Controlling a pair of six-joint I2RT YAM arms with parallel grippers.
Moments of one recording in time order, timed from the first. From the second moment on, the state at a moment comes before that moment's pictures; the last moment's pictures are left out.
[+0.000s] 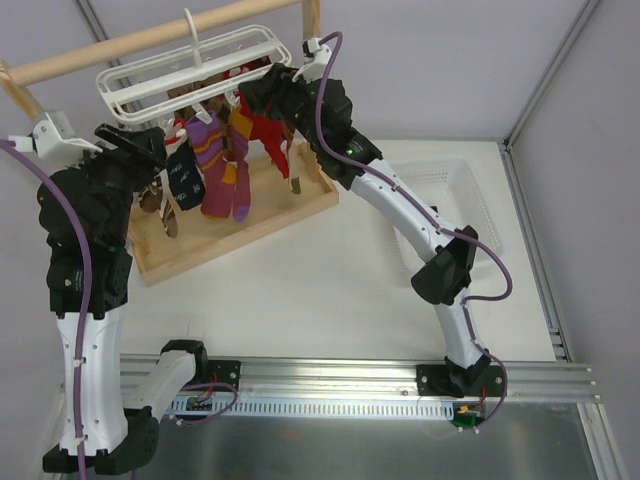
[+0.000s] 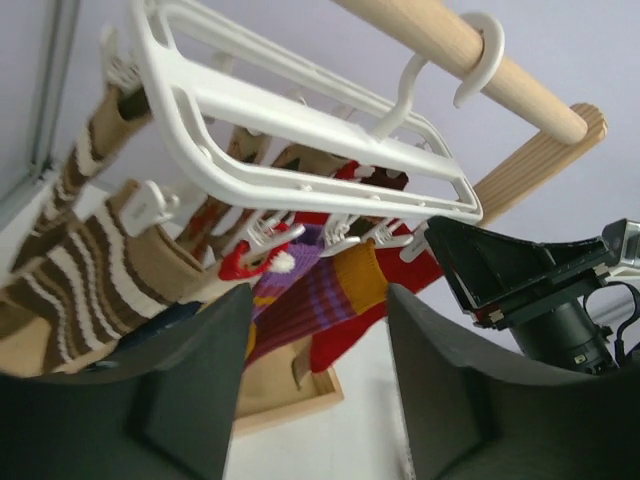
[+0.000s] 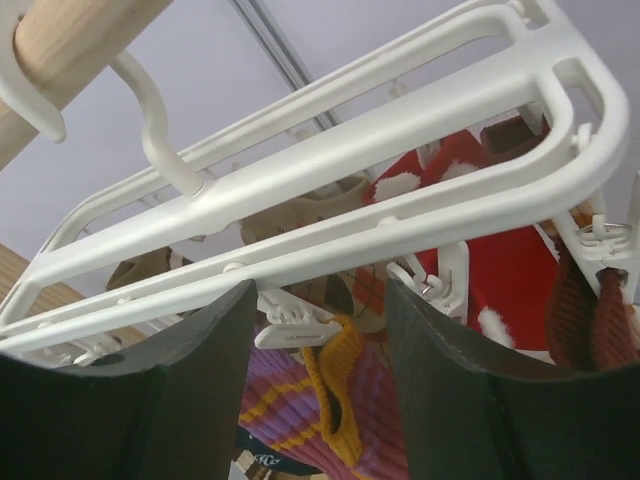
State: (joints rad) left arm -0.01 0.88 1.46 -0.49 -0.10 -0.59; right arm 0.81 2.13 2.36 -0.04 0.09 0.57
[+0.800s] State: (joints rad) left arm -0.01 1.07 1.62 -0.53 -0.27 -0.45; right arm 0.73 2.11 2.33 0.00 -0.09 0.55
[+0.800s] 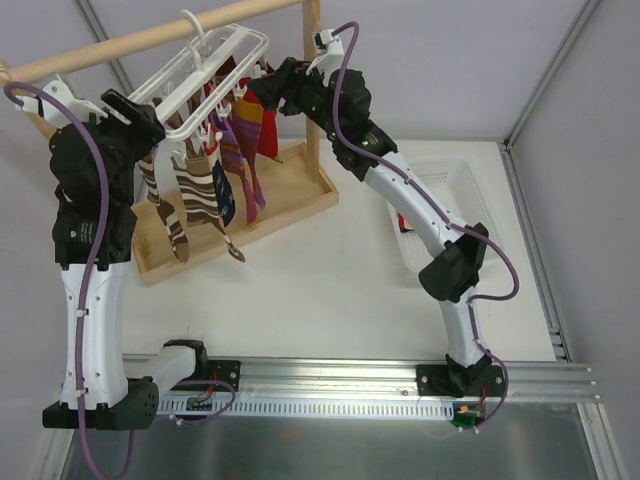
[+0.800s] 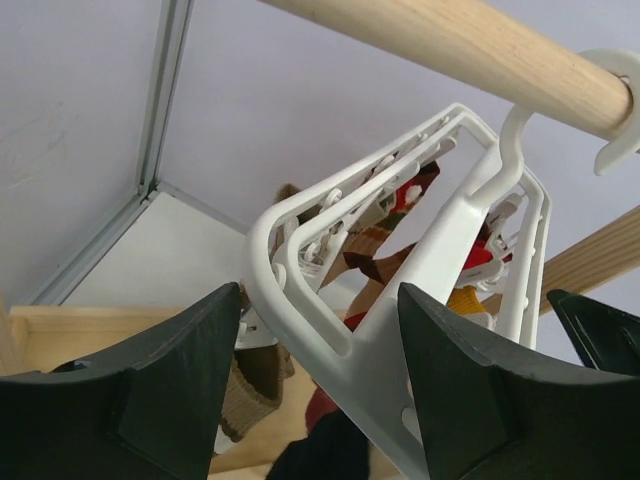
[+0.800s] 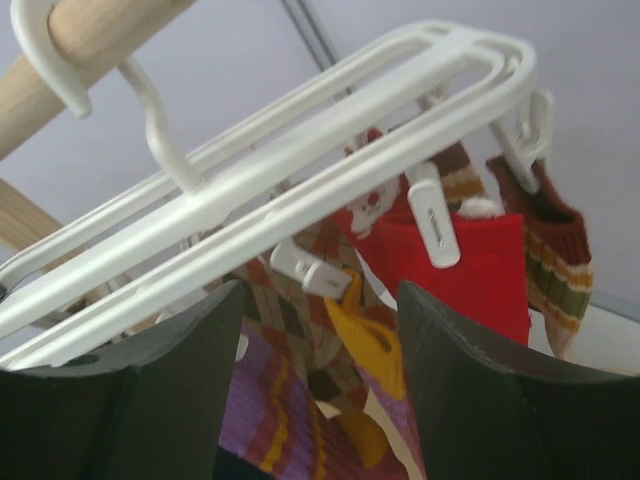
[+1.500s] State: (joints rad) left arm -0.01 0.94 1.42 -0.43 -0.12 -0.67; right arm 0.81 1.85 2.14 -0.12 -0.36 0.51
